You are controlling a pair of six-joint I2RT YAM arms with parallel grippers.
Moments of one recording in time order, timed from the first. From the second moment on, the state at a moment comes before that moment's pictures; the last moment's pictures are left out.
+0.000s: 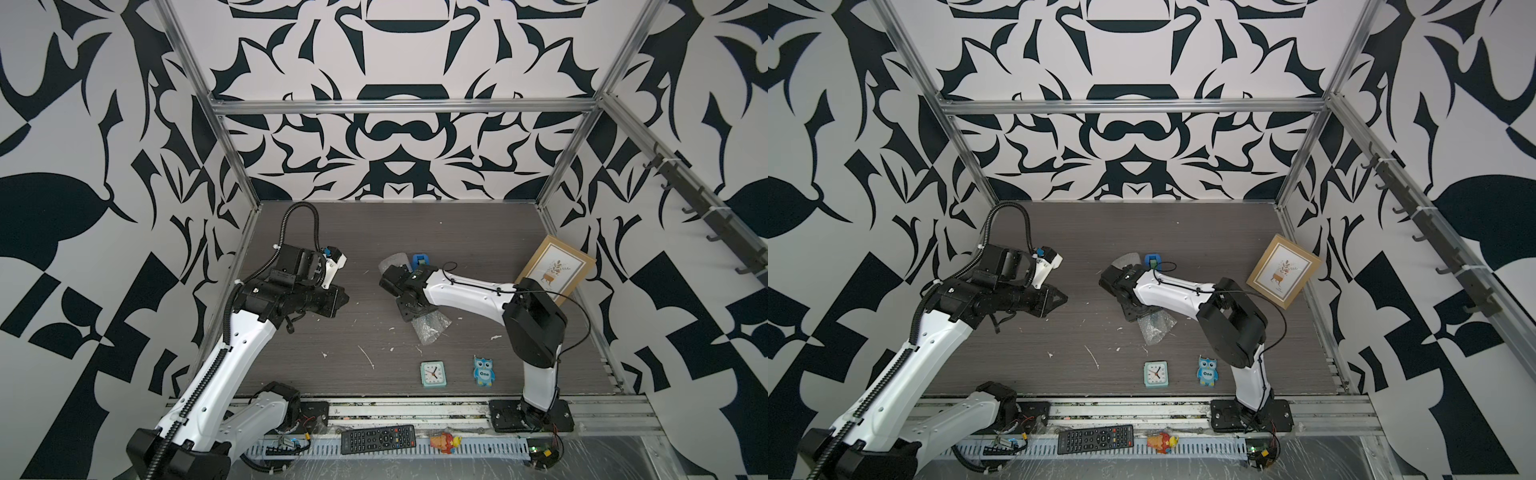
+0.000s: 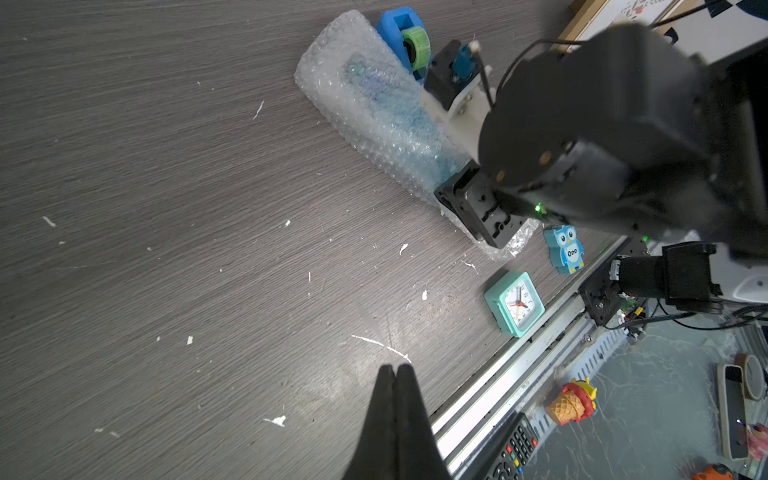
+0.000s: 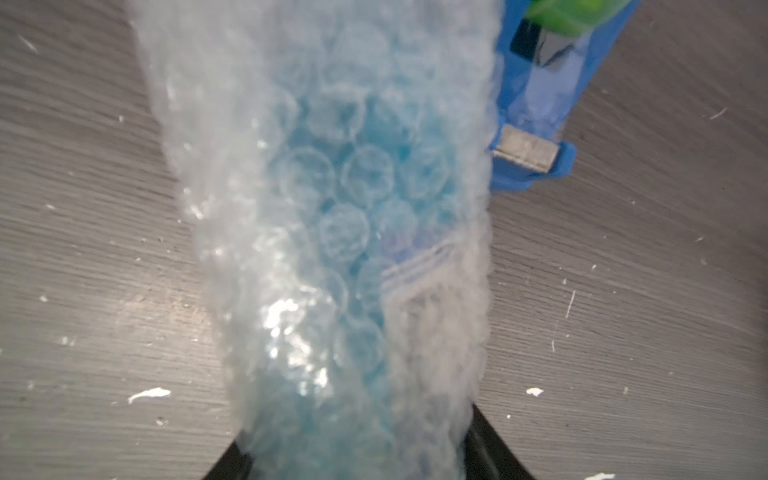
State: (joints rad) left arm -0.36 1.02 1.05 -1.00 0.42 -0.06; right arm 0.94 1.96 1.44 -0.96 0.35 0.56
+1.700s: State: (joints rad) left arm -0.36 1.02 1.04 -1.00 0.42 -0.14; right arm 1.16 1.96 1.45 -0.76 0.38 0.43
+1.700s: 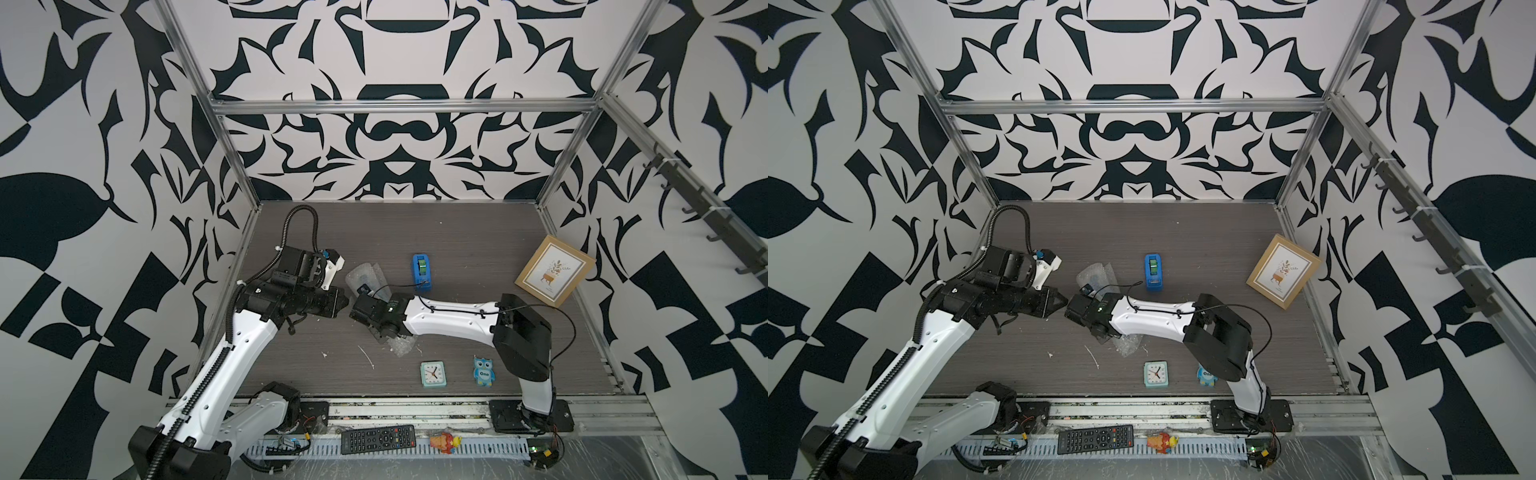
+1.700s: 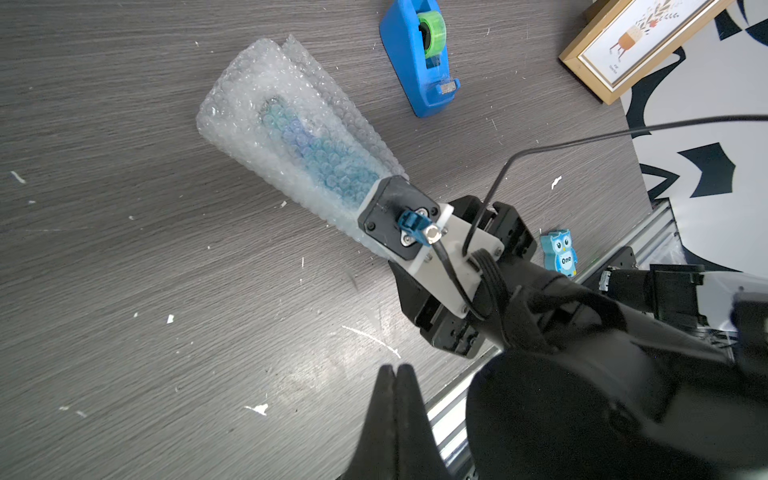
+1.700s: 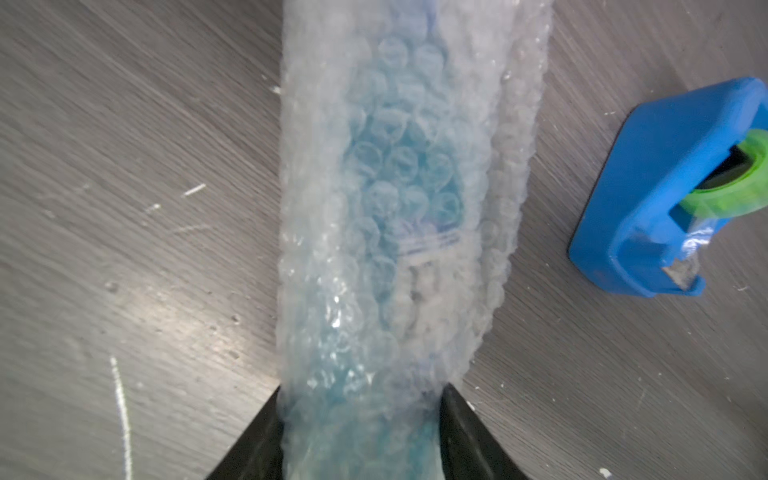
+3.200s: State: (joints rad) left arm -0.31 1.32 1.02 -0.73 0.81 -0.31; right arm 1.03 1.72 0.92 0.10 -0.24 0.62
